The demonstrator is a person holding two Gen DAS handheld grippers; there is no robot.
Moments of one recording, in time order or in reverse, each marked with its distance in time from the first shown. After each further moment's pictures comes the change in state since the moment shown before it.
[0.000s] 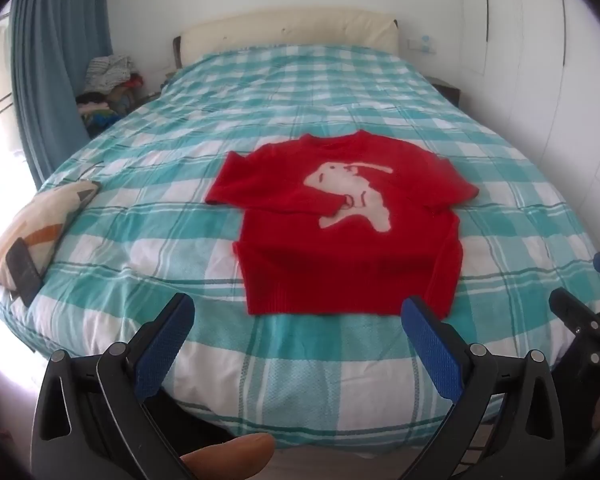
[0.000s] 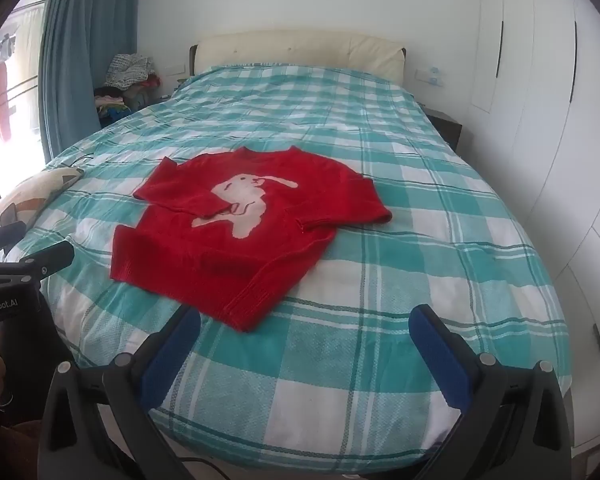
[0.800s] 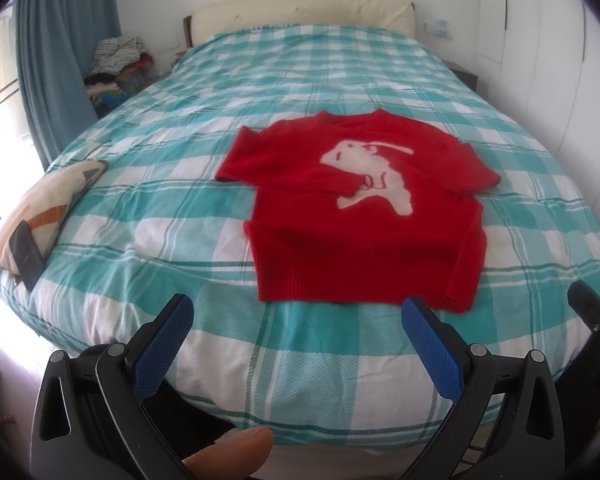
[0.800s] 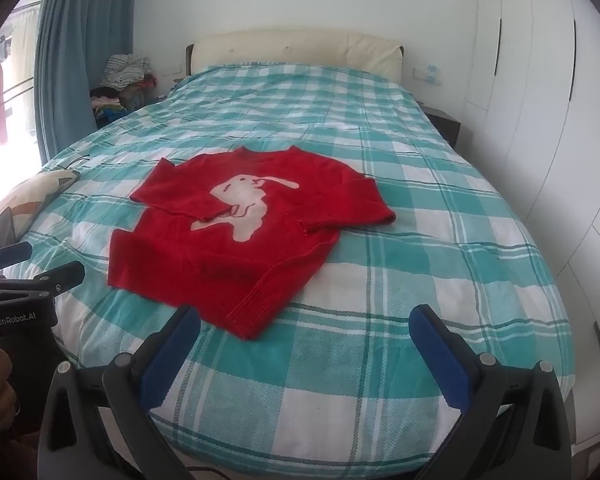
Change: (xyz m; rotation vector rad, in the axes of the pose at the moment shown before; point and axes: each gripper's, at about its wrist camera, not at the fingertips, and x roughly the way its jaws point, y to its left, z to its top) left arm 0.016 0.001 -0.015 -0.005 0.040 0.072; right arm 0.009 0.013 0.005 0.015 -0.011 -0.011
